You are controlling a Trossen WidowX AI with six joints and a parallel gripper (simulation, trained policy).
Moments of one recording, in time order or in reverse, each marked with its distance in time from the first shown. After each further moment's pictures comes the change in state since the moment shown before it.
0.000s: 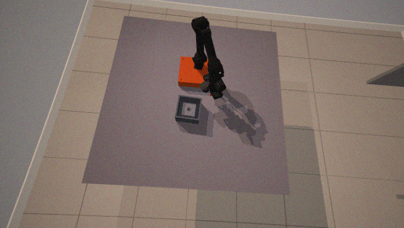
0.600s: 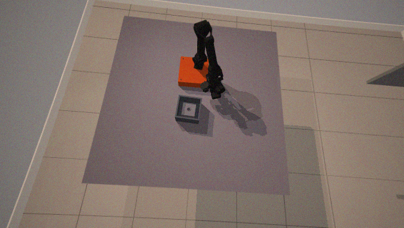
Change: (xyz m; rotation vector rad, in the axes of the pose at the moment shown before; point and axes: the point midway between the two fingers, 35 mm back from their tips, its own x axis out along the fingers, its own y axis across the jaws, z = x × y) arm 0.057 -0.041 -0.031 0.155 0.113 -0.129
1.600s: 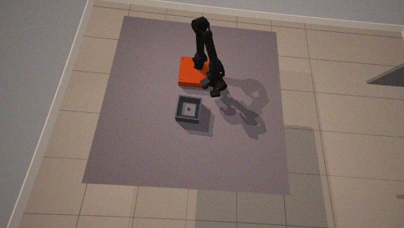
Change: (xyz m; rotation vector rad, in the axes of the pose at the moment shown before) arm -0.032 0.004 0.008 0.068 -0.105 0.052
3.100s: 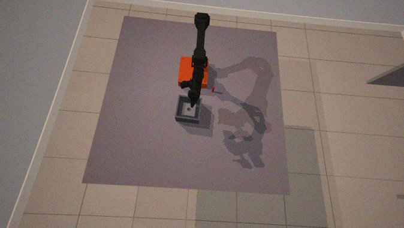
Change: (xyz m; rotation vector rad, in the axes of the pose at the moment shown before) arm -0.173 0.151 0.158 0.294 -0.193 0.831
